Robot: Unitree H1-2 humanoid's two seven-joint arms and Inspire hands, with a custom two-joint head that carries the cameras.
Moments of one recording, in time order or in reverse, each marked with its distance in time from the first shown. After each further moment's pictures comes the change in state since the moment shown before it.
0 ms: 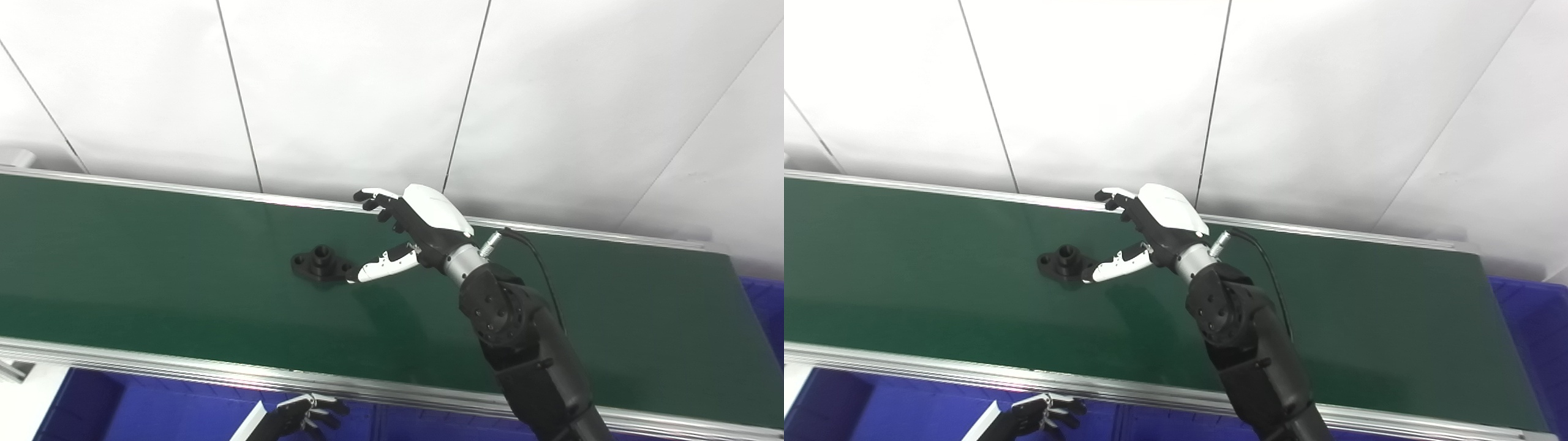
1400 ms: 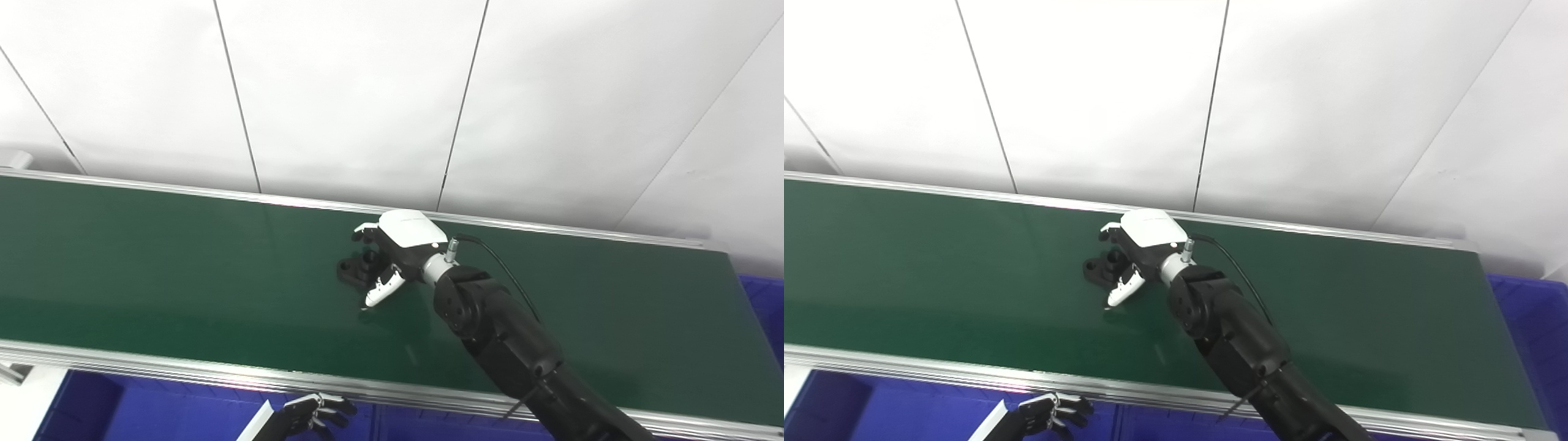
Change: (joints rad) left arm 0.007 -0.037 0.037 -0.003 0.002 0.000 -0.057; right arm -0.128 -0.061 0.221 0.385 -0.059 -0.118 -0.161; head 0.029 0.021
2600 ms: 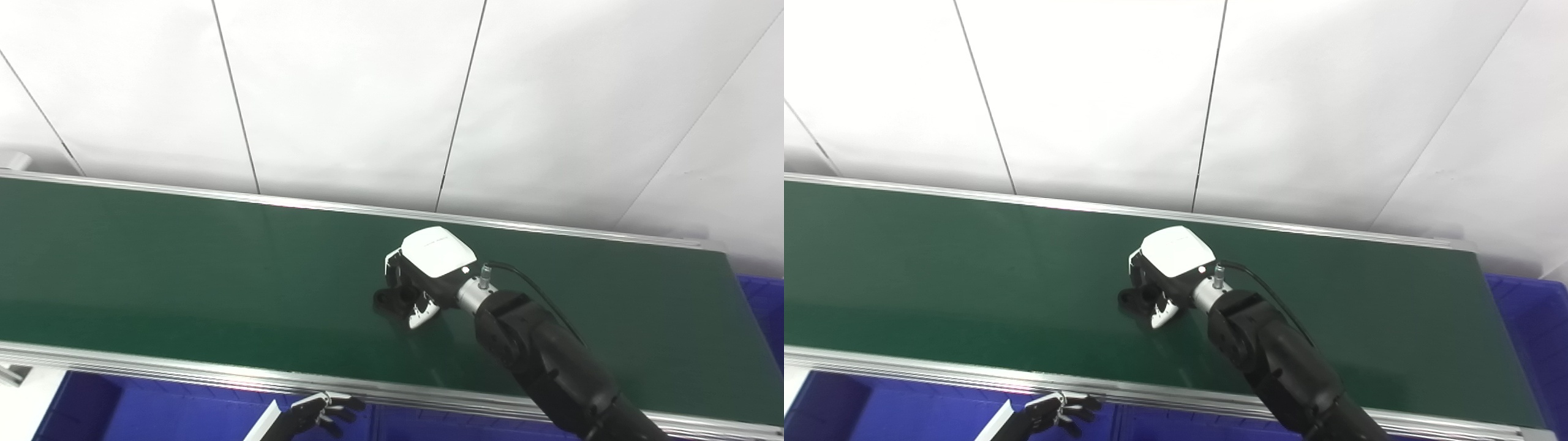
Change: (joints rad) left arm -0.004 0.005 -0.043 -0.029 0.036 0.000 0.056; right arm 0.132 -0.153 0.037 -0.245 -0.071 -0.110 0.054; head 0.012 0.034
